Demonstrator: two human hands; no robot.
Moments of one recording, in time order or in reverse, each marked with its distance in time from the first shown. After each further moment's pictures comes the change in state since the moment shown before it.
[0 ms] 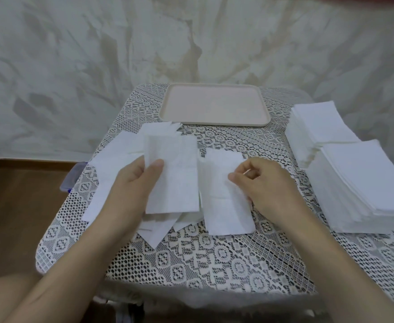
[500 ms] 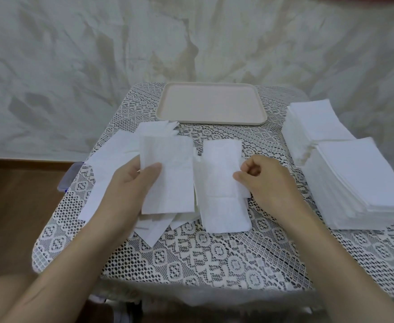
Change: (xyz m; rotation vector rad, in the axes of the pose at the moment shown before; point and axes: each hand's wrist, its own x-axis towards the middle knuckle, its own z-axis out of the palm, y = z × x) left_hand 0.003 -0.003 -0.002 0.032 0.028 0.008; right_hand 0.011 0.013 -0.003 -0.064 0.020 -0.001
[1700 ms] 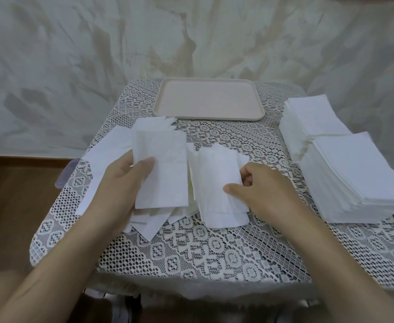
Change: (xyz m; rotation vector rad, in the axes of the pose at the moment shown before) left_hand 0.000 -0.003 -0.006 -0.025 0.006 0.007; right_hand -0.022 -0.008 -0.005 -0.254 -0.145 0.014
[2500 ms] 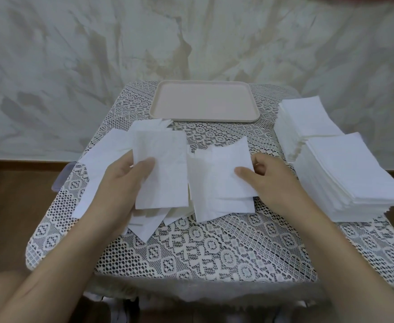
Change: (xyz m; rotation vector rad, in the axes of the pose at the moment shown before) left_hand 0.001 0.003 0.006 -0.011 -0.005 -0.004; right_hand 0.017 0.027 -0.006 0.403 0.086 -0.038
